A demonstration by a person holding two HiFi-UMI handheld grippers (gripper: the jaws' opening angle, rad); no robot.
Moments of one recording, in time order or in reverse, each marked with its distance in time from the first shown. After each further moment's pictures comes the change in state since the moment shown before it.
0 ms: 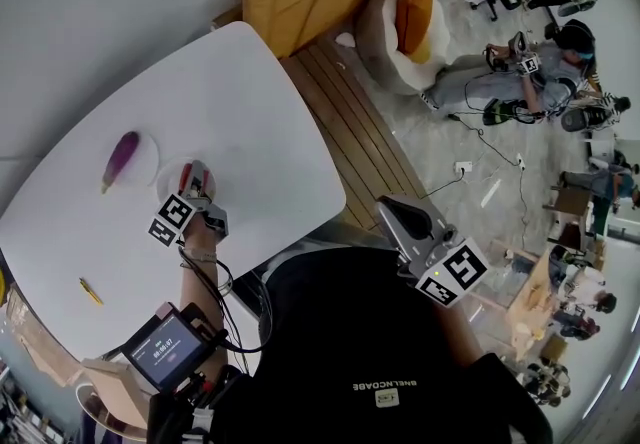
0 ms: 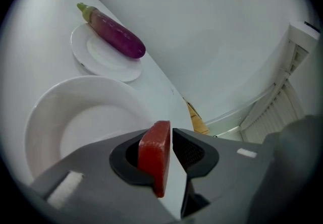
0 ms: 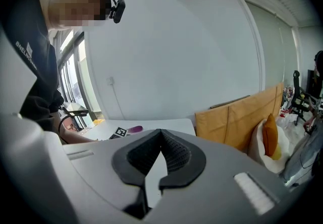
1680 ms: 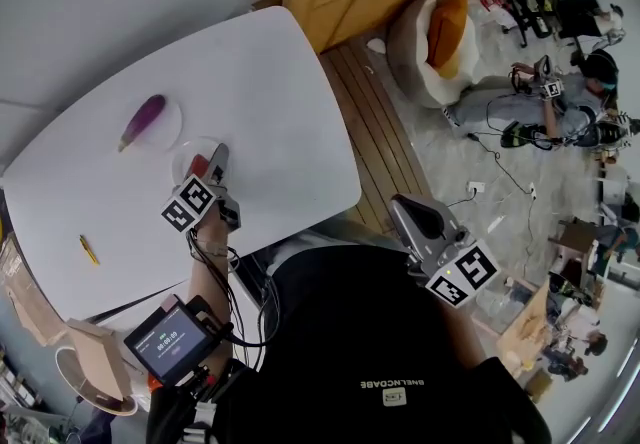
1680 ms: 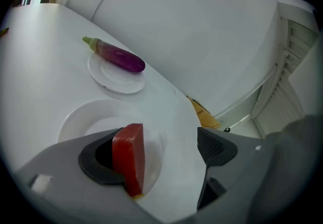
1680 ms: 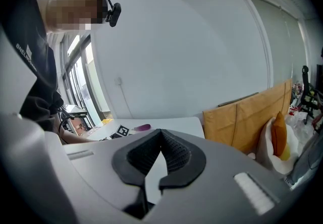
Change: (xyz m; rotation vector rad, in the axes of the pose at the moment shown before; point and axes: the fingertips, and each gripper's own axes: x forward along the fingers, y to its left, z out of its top) left arm -0.053 -0.001 -0.013 0.154 -0.033 0.122; right arm -0.018 0.016 -0.013 -0.007 0.000 0.095
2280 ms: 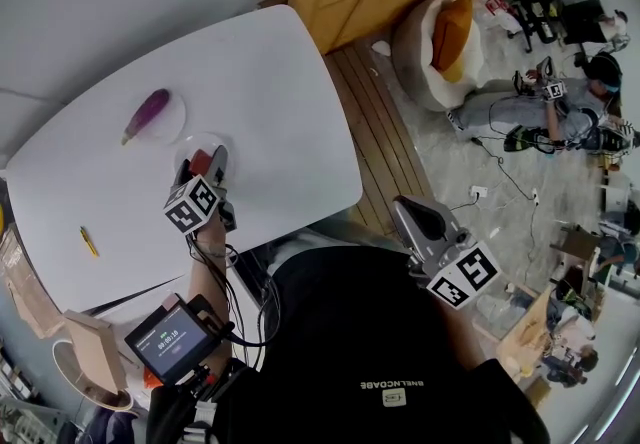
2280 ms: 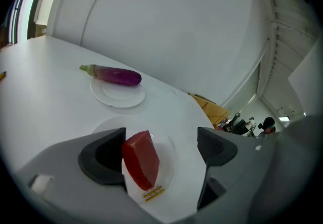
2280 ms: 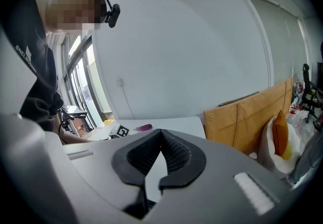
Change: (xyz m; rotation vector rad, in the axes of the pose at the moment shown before) left arm -0.013 0.008 0.021 0.245 -0.034 0.110; right arm 0.004 -0.001 -0.002 0.010 -0.006 0.012
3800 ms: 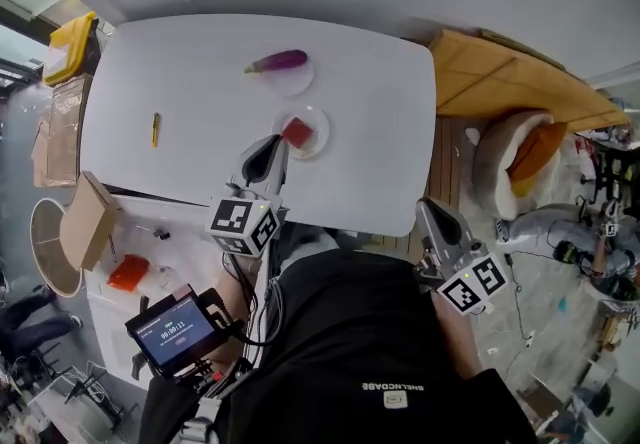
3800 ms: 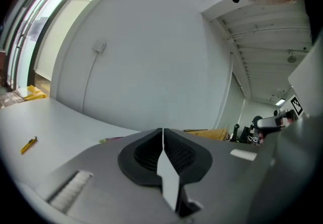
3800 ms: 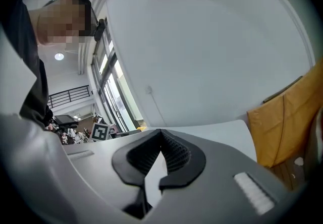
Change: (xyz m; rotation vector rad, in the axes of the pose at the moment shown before) left arm -0.173 -0.055 0.049 0.230 -0.480 -0.049; right arm 0.088 0.047 -0.018 0.004 -0.059 0.398
